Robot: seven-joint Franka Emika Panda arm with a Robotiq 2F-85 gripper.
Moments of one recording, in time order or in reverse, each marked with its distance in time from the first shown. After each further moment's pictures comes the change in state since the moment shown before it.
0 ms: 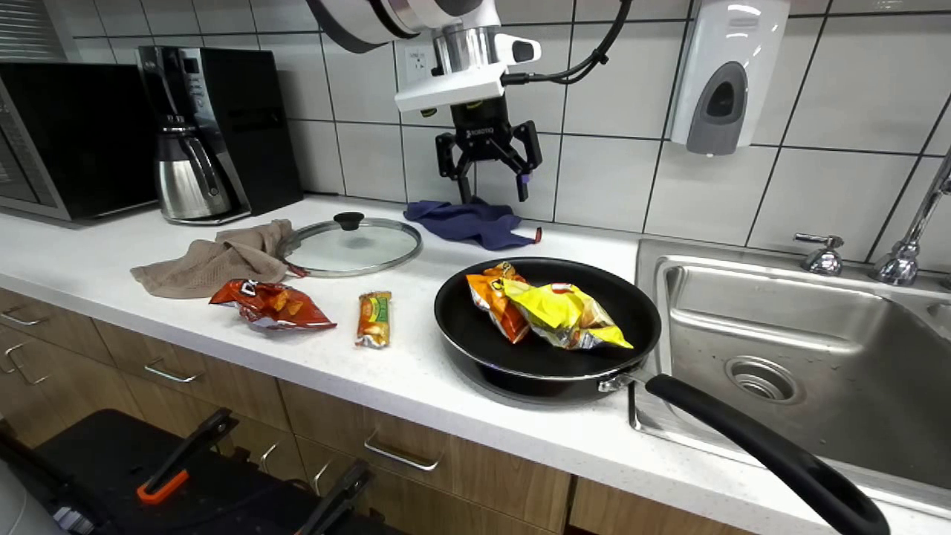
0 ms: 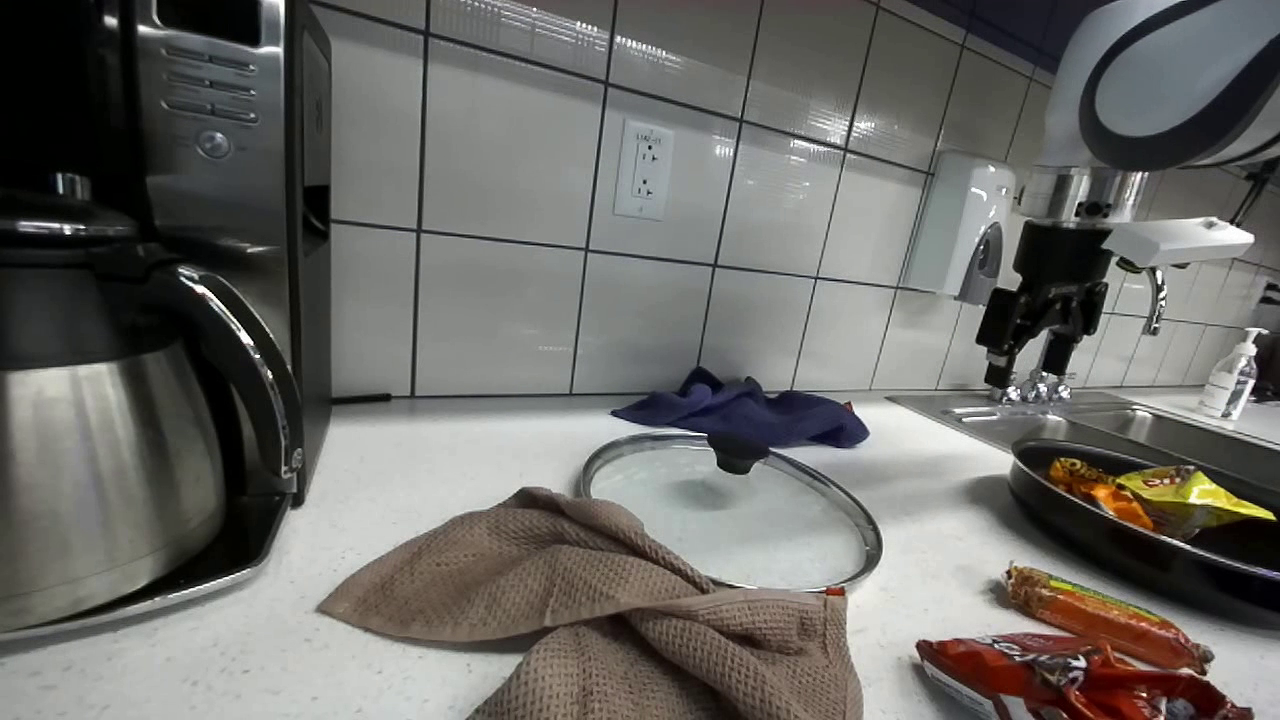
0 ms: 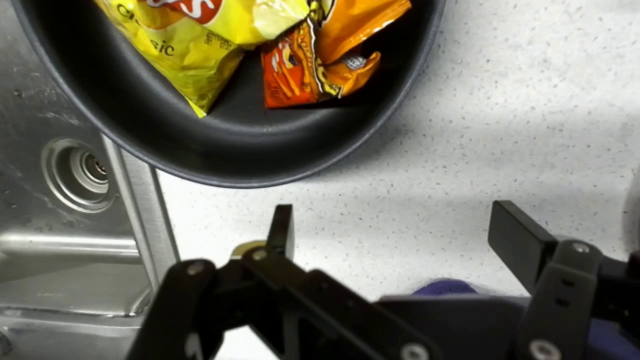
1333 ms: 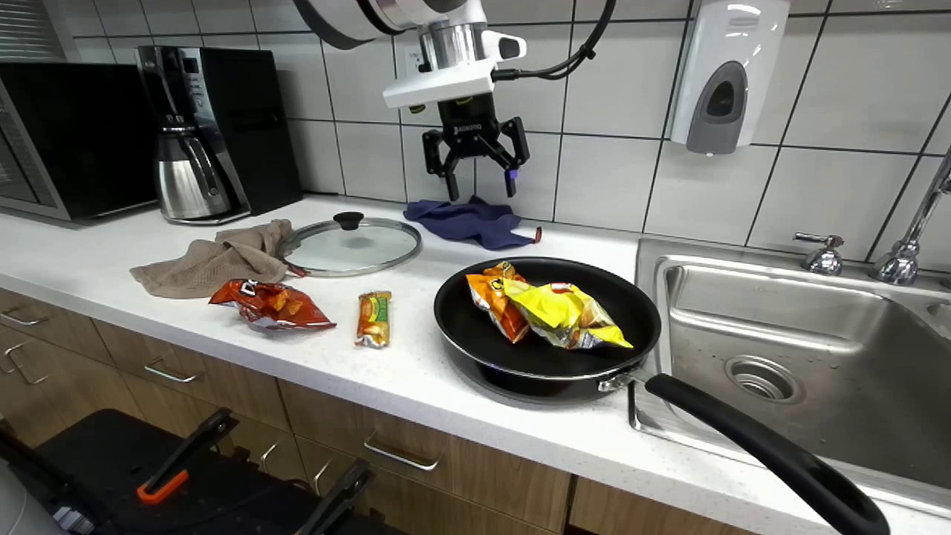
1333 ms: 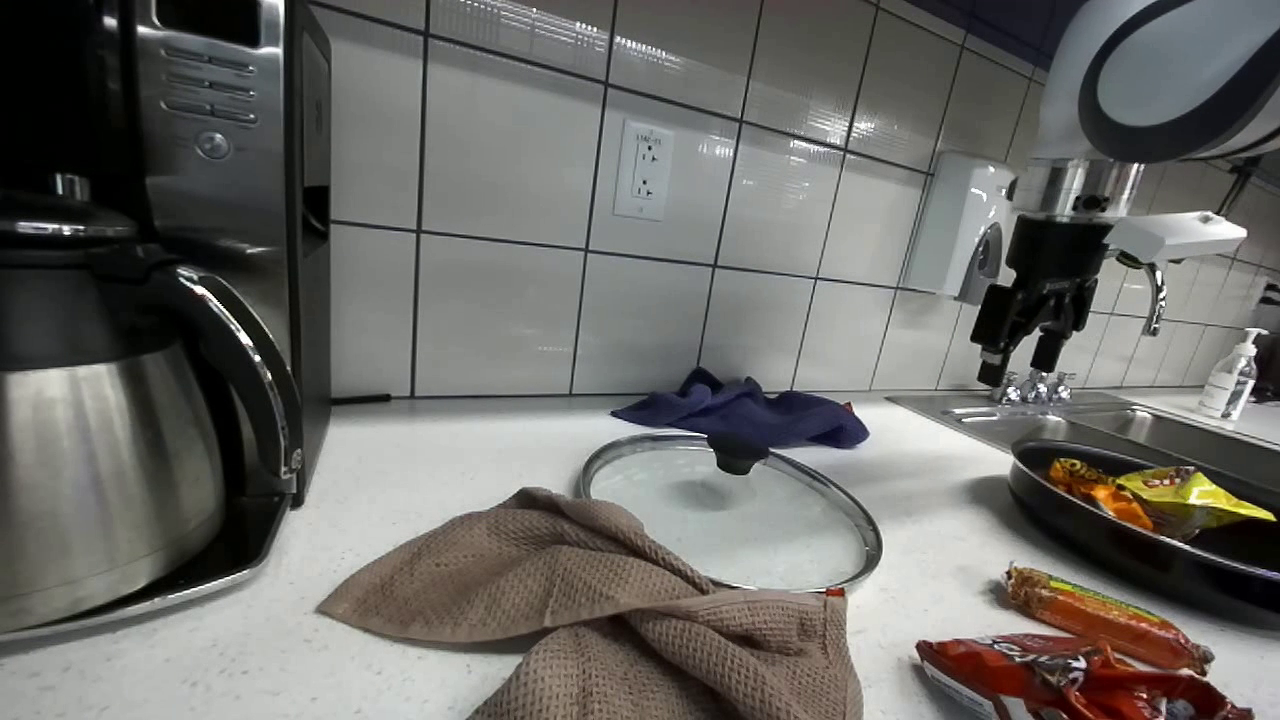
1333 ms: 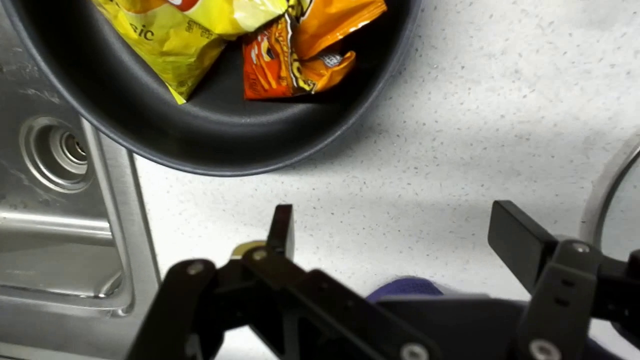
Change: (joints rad) arm 0.015 -0.026 0.020 -0.022 0.000 0.003 -0.037
